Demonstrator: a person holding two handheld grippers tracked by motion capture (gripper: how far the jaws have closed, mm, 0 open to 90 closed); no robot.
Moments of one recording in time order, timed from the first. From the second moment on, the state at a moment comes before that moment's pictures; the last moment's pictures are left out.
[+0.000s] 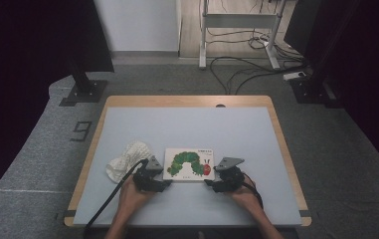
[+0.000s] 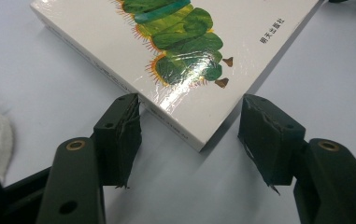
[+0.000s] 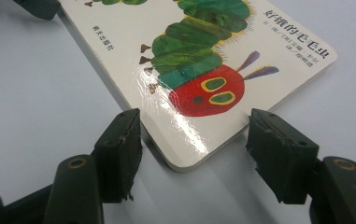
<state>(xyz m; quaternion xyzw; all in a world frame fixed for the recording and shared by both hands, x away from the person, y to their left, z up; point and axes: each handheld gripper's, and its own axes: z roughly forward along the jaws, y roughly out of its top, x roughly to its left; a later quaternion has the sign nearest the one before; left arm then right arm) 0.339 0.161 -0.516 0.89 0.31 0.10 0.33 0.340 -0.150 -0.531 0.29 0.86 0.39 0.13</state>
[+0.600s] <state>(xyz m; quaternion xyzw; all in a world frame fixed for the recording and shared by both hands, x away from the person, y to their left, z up) 0.375 0.159 -0.515 0.88 0.33 0.11 0.32 0.372 -0.148 -0.531 0.30 0.86 0.39 0.14</state>
